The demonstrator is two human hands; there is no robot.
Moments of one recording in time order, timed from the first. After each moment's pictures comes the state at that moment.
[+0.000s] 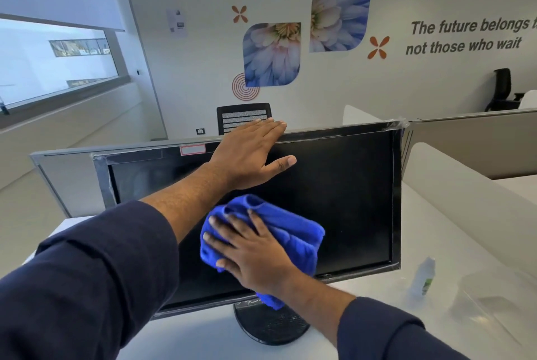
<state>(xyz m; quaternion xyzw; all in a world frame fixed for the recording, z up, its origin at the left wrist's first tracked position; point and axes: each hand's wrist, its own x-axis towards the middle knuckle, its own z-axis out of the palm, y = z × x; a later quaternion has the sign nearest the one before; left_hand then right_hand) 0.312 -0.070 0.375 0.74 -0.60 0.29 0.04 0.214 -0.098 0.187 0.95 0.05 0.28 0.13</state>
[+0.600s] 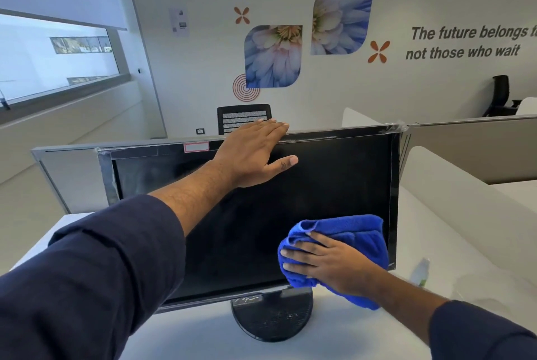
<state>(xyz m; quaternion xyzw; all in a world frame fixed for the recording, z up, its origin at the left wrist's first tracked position) 0.306 -0.070 0.375 0.75 -0.60 0.29 0.03 0.102 -0.218 0.170 0.95 0.14 0.10 0.27</state>
